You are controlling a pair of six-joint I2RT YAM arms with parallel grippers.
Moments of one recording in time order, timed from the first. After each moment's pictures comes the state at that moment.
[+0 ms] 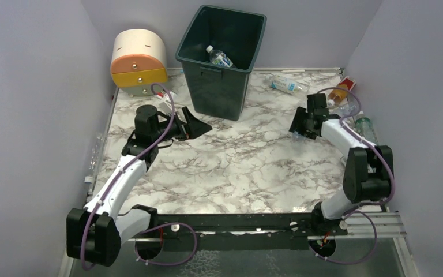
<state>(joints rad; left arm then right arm) -0.21 1.05 0.74 0.01 0.68 -0.67 0.07 1.62 1.01 -0.37 0.11 0.41</state>
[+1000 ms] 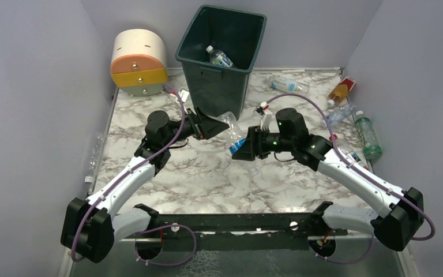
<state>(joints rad) -0.43 1.11 0.69 0.39 0.63 -0.90 0.67 1.14 0.94 -0.33 -0.52 0.59</state>
